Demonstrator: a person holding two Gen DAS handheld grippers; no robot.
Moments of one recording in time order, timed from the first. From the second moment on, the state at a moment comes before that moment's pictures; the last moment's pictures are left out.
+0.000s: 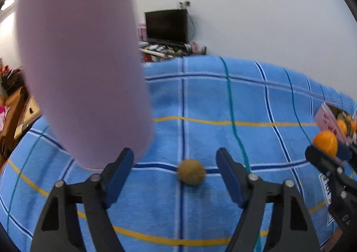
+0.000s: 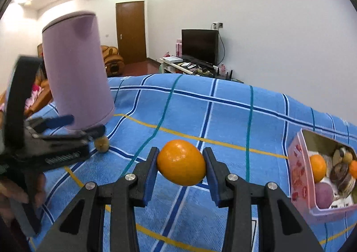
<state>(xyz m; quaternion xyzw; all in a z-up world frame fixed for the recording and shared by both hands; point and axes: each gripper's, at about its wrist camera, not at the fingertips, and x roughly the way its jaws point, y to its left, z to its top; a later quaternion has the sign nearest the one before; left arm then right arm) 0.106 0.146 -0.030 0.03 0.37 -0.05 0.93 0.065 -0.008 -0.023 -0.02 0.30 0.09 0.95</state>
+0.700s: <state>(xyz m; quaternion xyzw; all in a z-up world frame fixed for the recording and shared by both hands) 0.118 0.140 -0.041 0.04 0.42 -0.07 0.90 0.062 -0.010 -0.023 -0.02 0.30 0.08 0.95</state>
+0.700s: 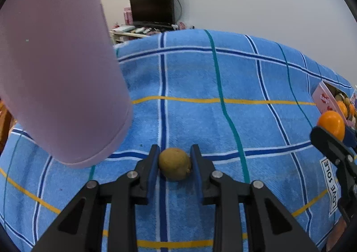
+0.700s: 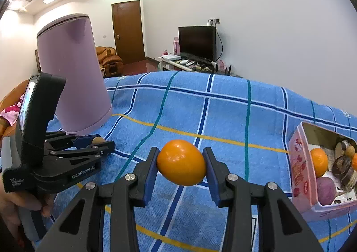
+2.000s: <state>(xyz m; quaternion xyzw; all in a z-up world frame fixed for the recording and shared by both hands) 0.037 0.102 0.001 0.07 0.24 0.01 0.97 0.007 -0.027 -0.004 -0.05 0.20 0.04 0.98</state>
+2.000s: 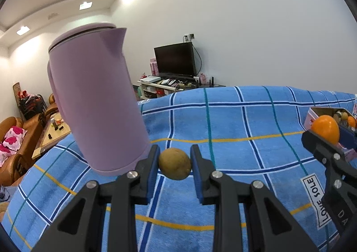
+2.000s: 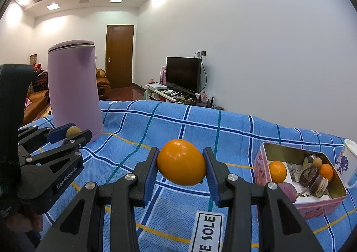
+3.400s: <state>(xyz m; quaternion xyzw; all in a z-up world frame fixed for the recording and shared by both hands) 0.015 0.008 0.005 0.04 0.26 -0.07 0.96 -0.022 -0.114 -0.002 -0.05 0.21 0.00 0.98</state>
